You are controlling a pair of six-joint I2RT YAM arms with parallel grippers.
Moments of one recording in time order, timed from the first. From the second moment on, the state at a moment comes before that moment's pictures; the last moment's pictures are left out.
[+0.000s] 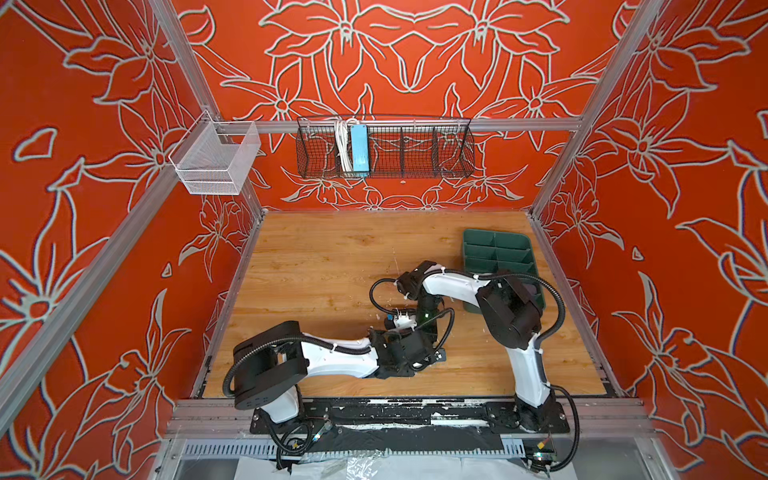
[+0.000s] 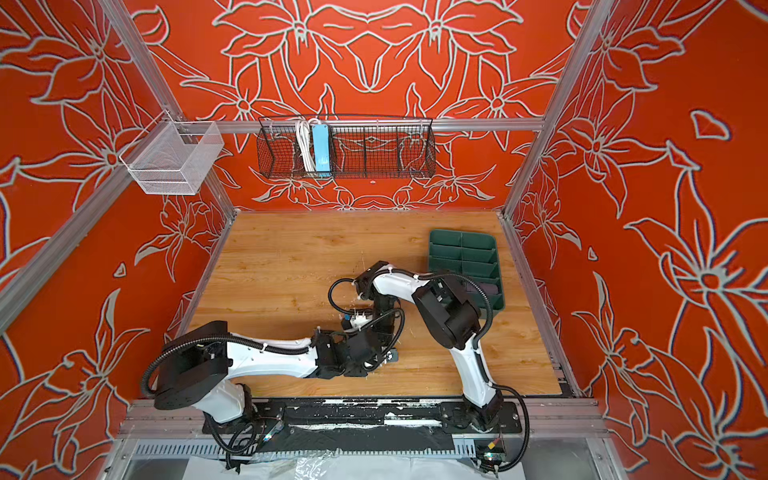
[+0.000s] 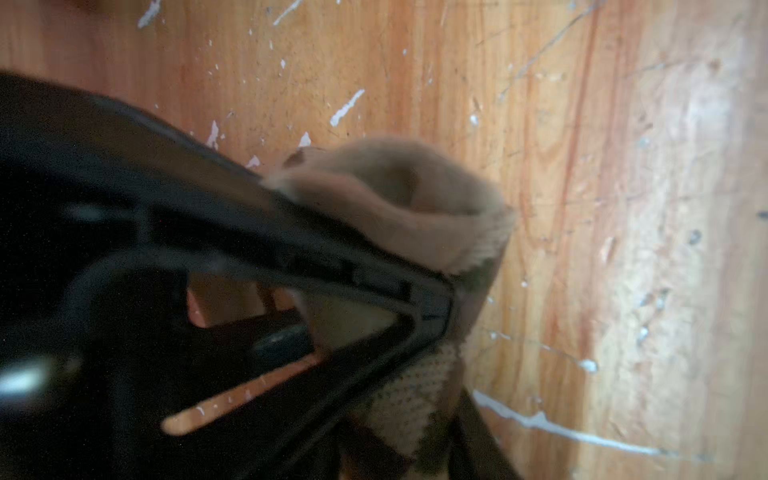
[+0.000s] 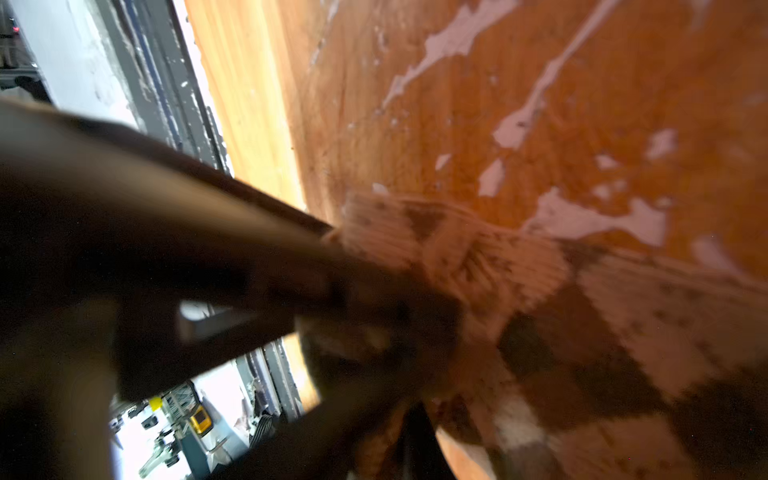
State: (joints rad) left arm -1.15 1.61 0.81 -0.28 -0.29 0.44; right arm 0.75 2.09 1.46 -1.32 -0.47 -0.75
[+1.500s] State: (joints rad) left arm -0.71 1.97 1.33 -0.91 0.58 0.40; right arm 0.62 0.56 0.75 -0.73 -0.17 -0.85
